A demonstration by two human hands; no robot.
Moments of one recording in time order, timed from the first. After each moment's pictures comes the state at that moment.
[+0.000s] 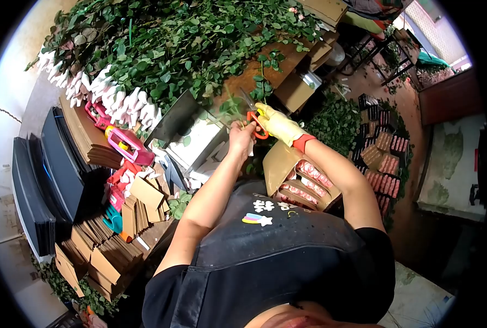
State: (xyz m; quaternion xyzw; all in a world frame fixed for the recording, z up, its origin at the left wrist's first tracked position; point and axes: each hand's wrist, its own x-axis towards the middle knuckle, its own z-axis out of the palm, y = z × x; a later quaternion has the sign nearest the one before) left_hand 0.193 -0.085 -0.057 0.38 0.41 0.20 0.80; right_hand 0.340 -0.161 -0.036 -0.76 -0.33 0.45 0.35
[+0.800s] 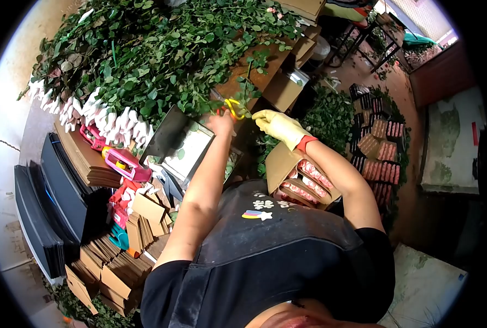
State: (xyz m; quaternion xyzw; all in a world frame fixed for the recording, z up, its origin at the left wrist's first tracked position) left_hand 0.244 -0.023 -0.069 0.55 0.59 0.19 0.55; right_hand 0.361 -0.190 -0.037 -0.78 -0.37 0.36 0.36
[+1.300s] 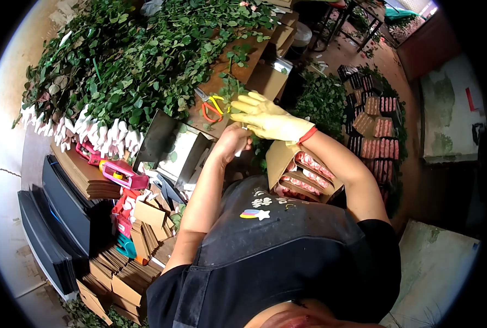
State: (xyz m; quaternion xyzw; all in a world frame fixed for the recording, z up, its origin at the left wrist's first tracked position) left_hand 0.194 -0.090 0.000 0.48 0.24 -0.07 0.84; right_hand 0.347 -0.214 0.040 -0.64 -0.75 -0.04 0.18
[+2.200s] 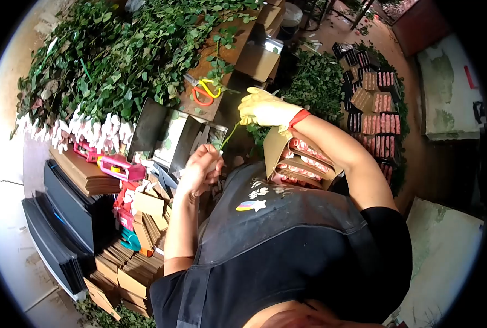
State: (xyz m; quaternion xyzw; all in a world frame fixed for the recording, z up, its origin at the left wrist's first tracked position) left_hand 0.062 -0.108 0.074 0.45 0.34 -0.06 0.82; right_hand 0.342 -0.243 -0.016 -0.63 -0.72 0.15 0.24
